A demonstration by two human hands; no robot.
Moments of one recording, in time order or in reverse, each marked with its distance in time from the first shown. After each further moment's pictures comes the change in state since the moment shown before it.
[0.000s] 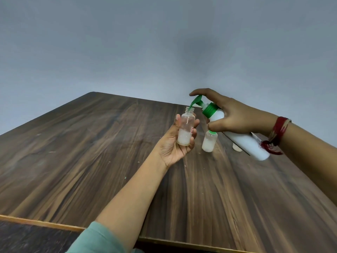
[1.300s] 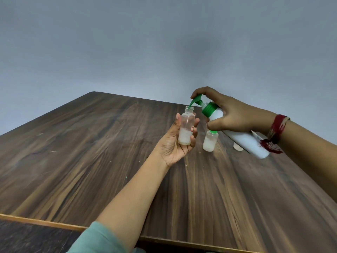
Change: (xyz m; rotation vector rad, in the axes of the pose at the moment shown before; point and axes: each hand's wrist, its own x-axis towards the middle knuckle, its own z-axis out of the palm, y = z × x) left_hand -0.002 0.000 0.003 -0.023 0.023 0.014; right_hand 0.004 0.000 0.000 0.010 0.006 0.007
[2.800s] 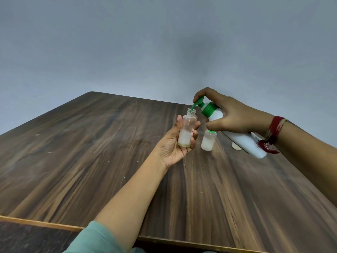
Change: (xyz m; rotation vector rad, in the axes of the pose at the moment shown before) left_hand 0.001 -0.004 0.001 0.054 0.015 -0.022; right_hand -0.005 0.004 0.002 -0.002 0.039 0.009
